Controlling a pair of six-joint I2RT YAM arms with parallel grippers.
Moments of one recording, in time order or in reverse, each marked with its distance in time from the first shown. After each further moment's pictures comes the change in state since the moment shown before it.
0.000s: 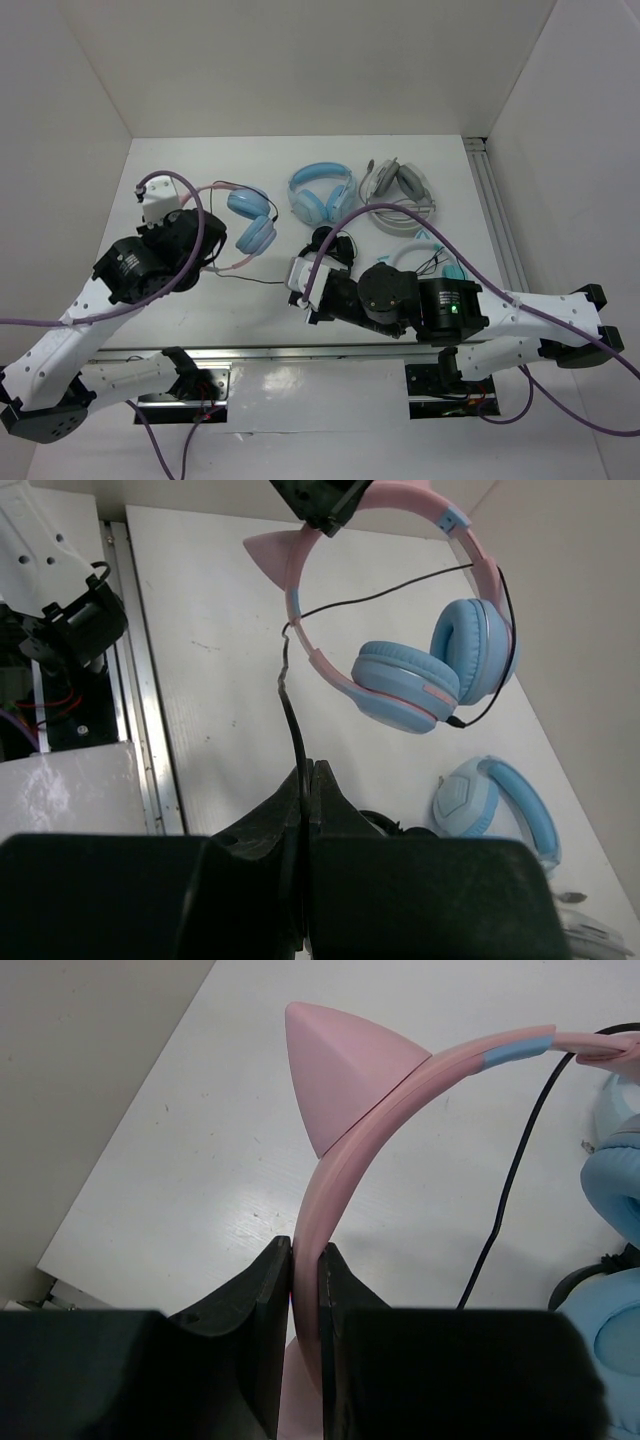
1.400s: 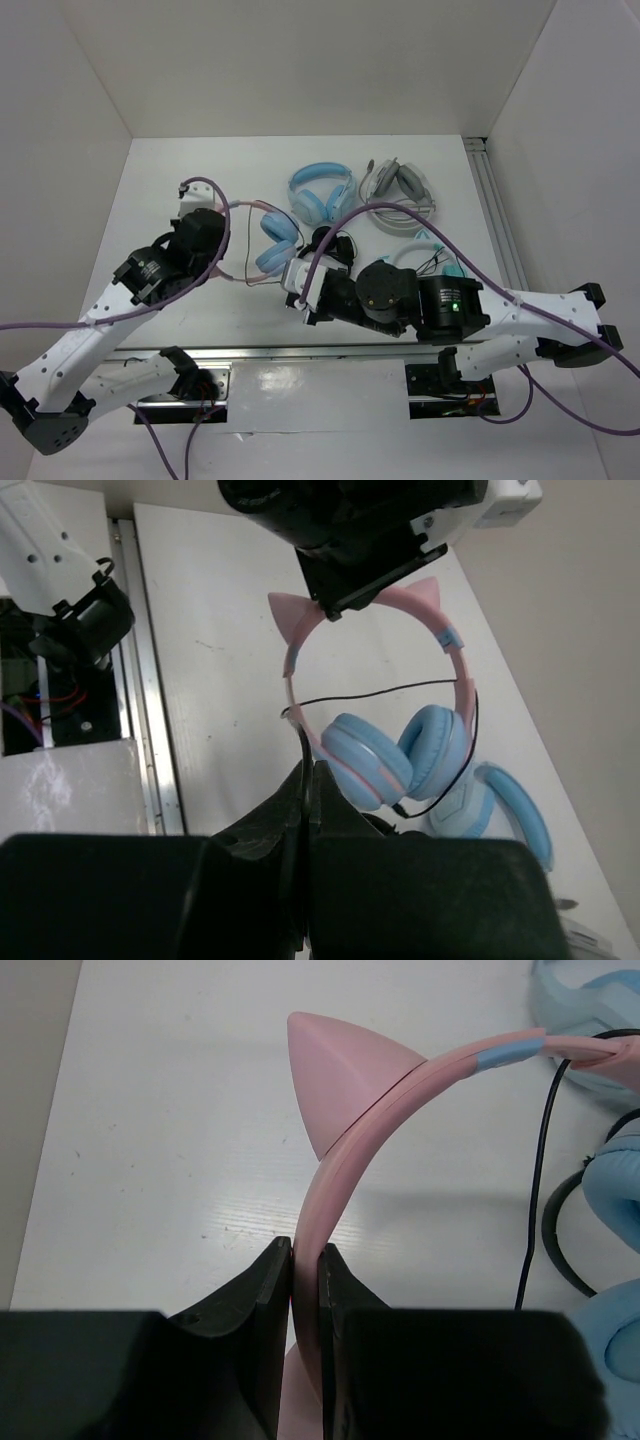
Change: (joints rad) left arm 0.096 -0.048 -0.240 0.404 0.281 0.397; right arm 0.007 0.017 0.042 -0.041 -0.035 0.000
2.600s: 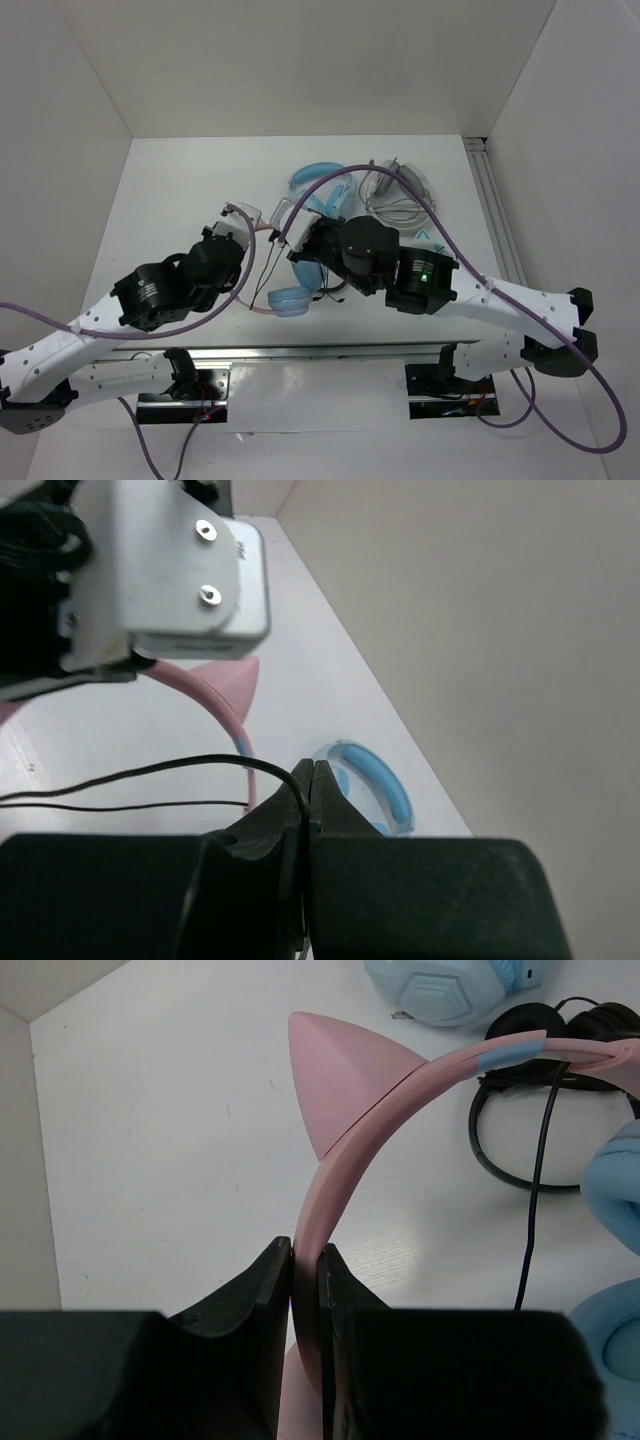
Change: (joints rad) left arm -0.355 -0.026 0.014 0.035 -0.031 0.256; right arm -0.240 0.112 0.048 0.185 0.111 -0.198
